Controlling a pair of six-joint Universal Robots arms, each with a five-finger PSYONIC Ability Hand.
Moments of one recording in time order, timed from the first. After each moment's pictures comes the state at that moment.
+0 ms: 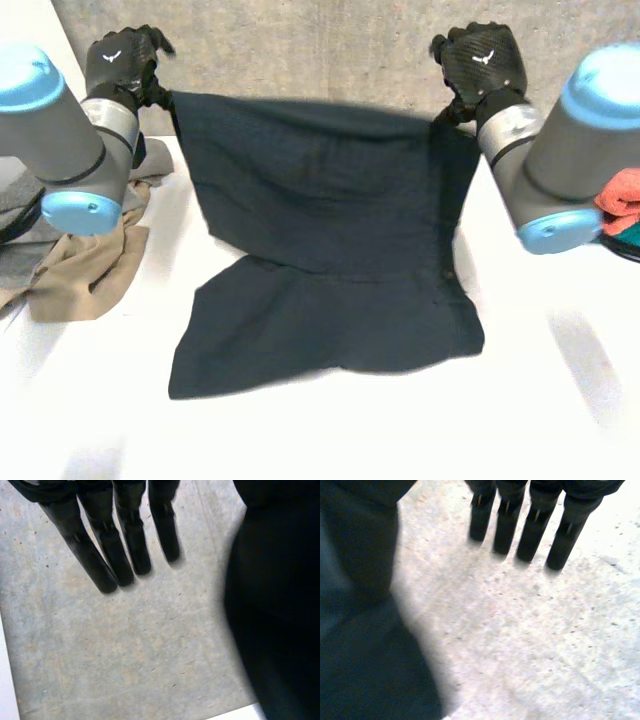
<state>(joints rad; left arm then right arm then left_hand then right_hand) 4.44 -2.33 -0.76 3.33 -1.60 3.06 1.97 -0.85 0.85 -0.26 1.50 2.79 0.49 0.62 0.62 0.62 0.46 0.41 0.44 0.47 0.49 0.31</state>
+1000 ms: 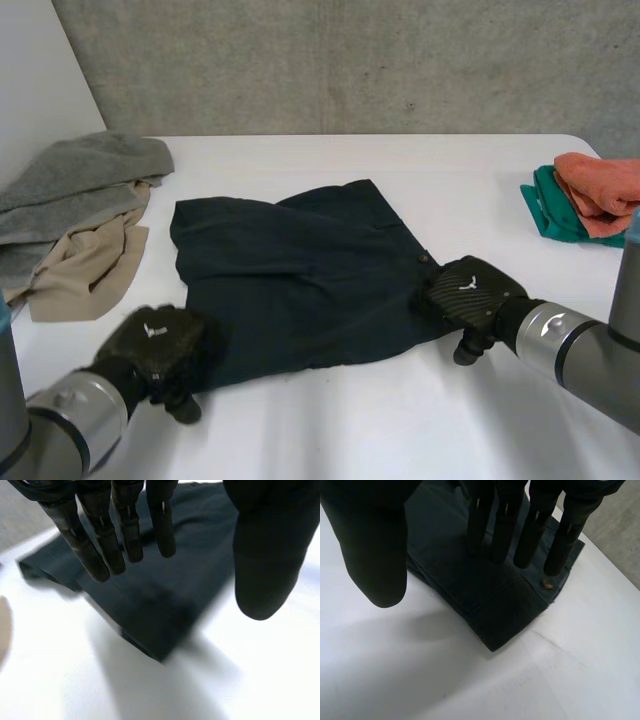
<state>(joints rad) 4.31 -1.57 -2.02 3.04 -1.51 3.37 1.83 -1.24 1.75 0.05 1.11 2.44 0.49 0.50 0.50 0.49 0.31 0.59 0.58 0.58 0.59 0.39</state>
